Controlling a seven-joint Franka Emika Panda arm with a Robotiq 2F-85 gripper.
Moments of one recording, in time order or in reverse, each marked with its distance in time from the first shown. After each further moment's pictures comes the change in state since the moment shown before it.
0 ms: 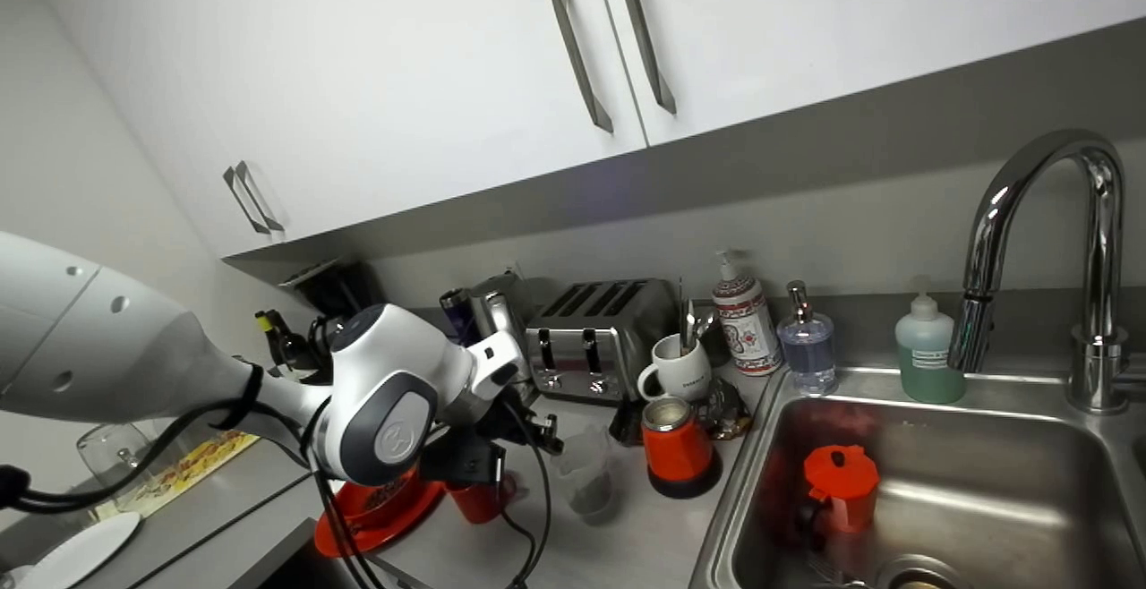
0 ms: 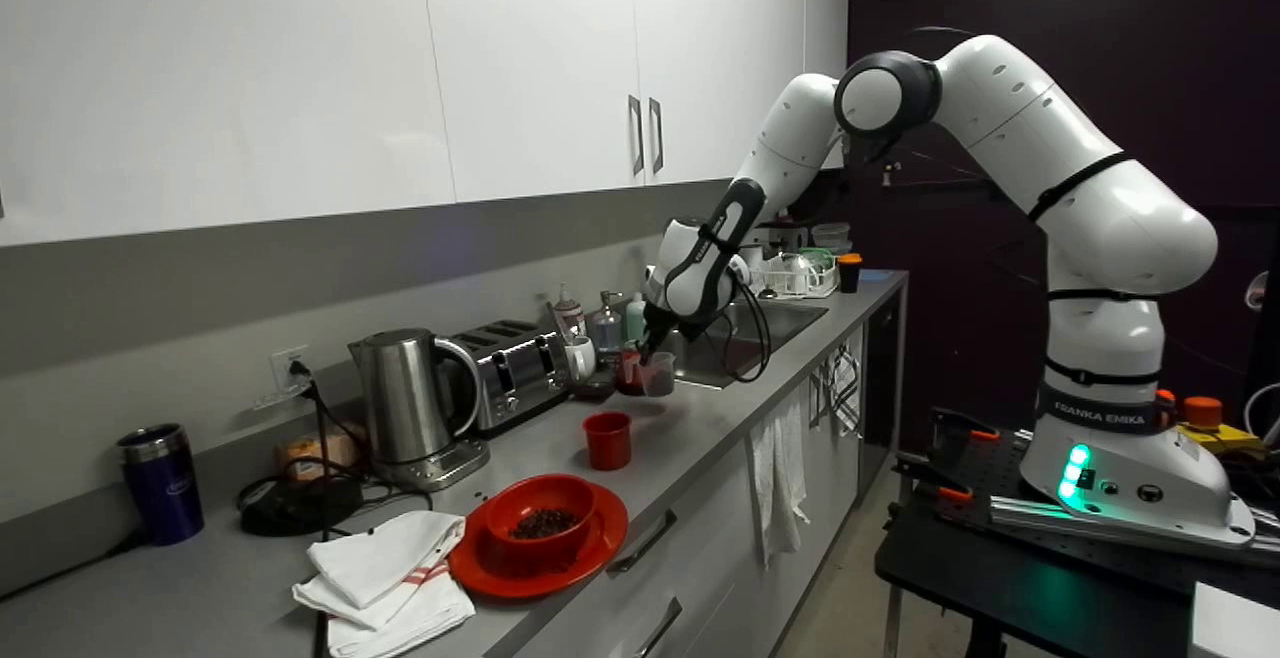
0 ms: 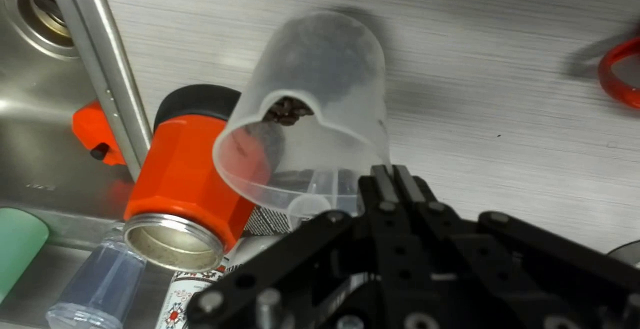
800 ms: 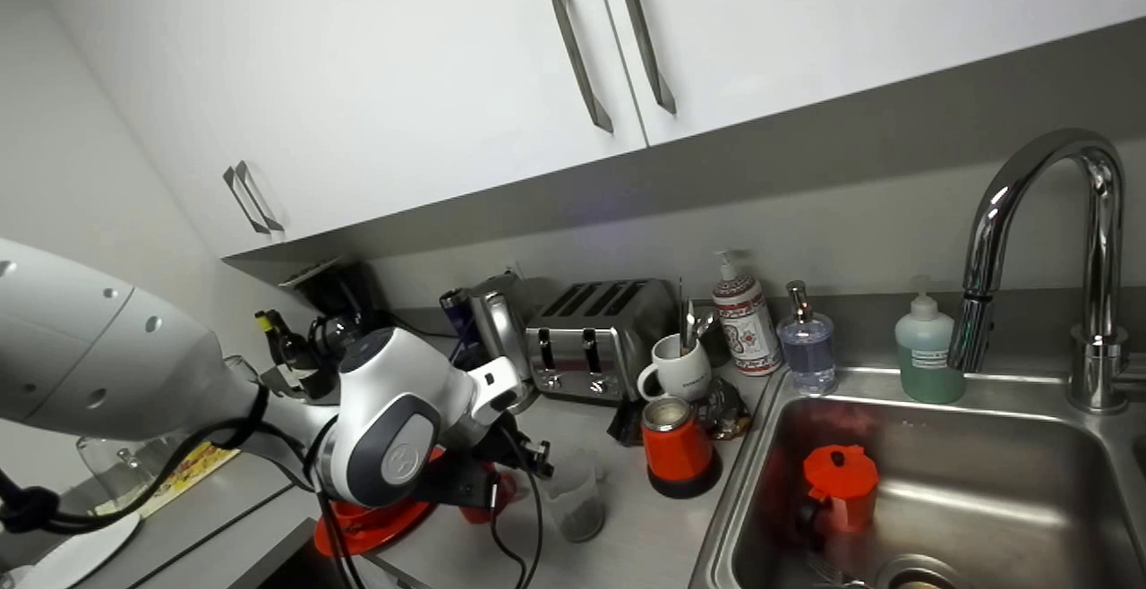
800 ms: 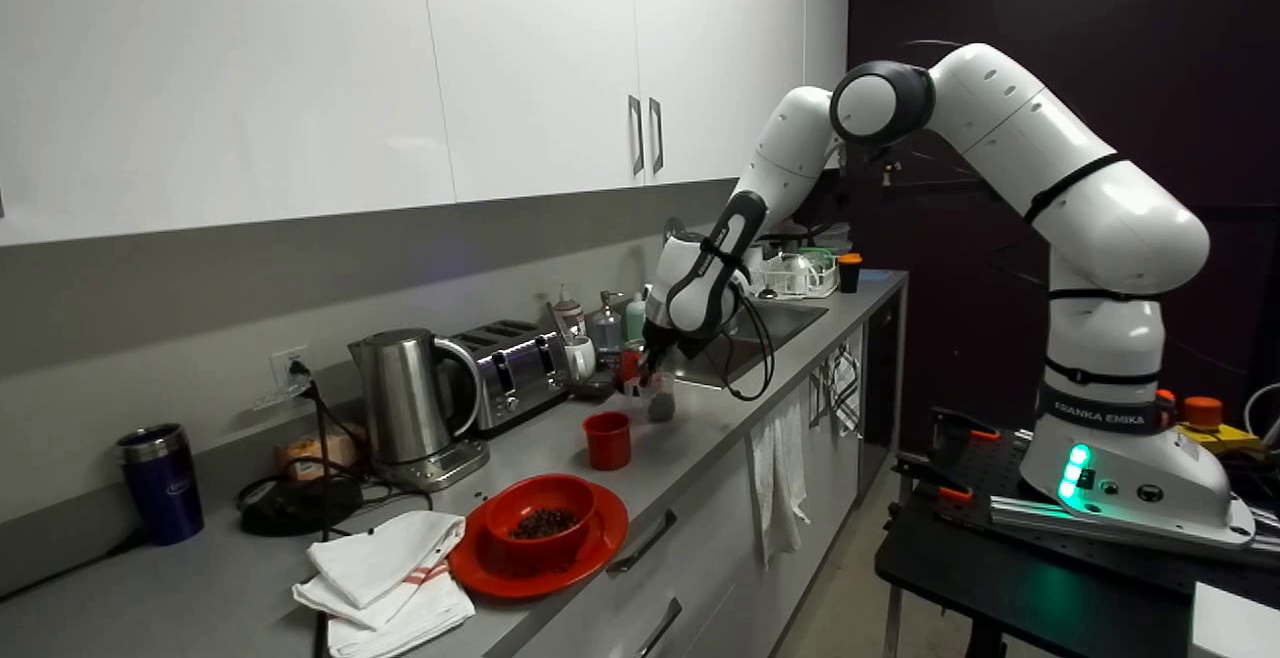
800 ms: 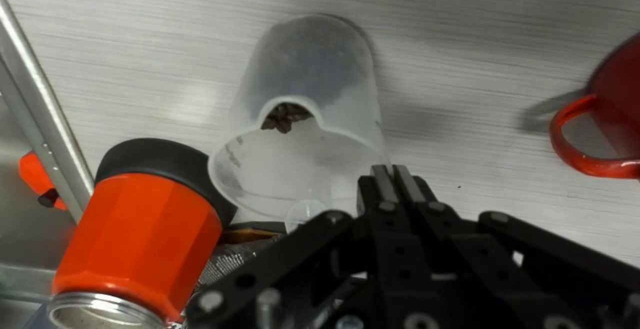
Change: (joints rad) arm -0.060 0.043 0.090 0.000 -0.051 -0.005 0.041
